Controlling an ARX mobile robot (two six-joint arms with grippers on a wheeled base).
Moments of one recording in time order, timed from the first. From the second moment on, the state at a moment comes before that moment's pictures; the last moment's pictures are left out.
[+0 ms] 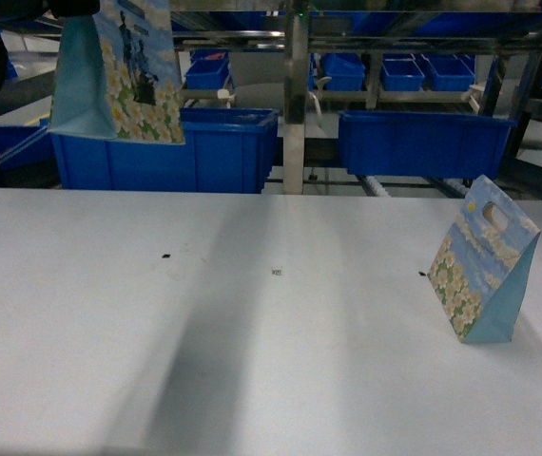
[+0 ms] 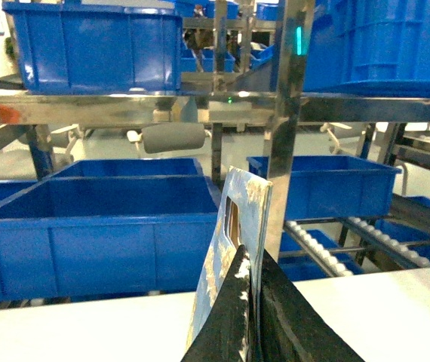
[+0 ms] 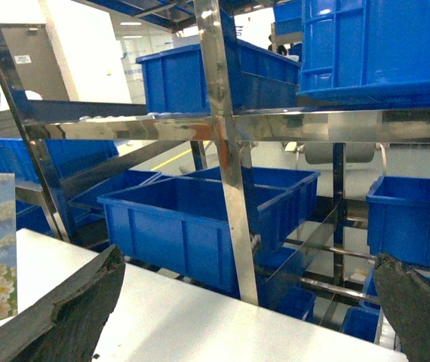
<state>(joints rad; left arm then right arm) -0.20 1.64 0.89 0.81 -0.03 -0.04 -0.05 1.84 1.06 0.95 -0.54 0.27</state>
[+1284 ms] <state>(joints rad) -0.14 1.93 0.88 1.15 -0.07 -0.04 -0.05 1.84 1.06 0.95 -0.54 0.27</state>
